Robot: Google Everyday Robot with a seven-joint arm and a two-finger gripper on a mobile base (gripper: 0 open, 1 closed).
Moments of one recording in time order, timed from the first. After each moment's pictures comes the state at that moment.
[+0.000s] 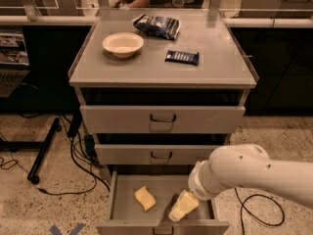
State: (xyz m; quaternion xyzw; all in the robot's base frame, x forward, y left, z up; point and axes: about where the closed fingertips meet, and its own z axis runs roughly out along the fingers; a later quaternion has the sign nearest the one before) arm 0.426 -0.104 0.581 -0.47 0.86 0.10 0.17
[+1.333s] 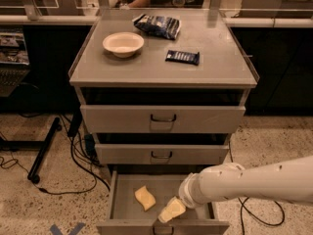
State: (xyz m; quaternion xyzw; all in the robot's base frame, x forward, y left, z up) arm 0.436 -0.081 0.493 -0.42 0.88 0.12 0.19
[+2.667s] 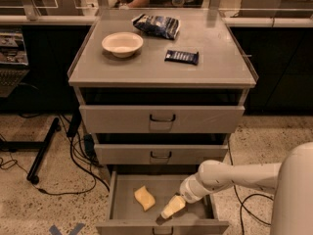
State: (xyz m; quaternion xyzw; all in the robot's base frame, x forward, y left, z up) arm 0.482 -0.084 0.355 -0.41 0.87 0.23 0.14
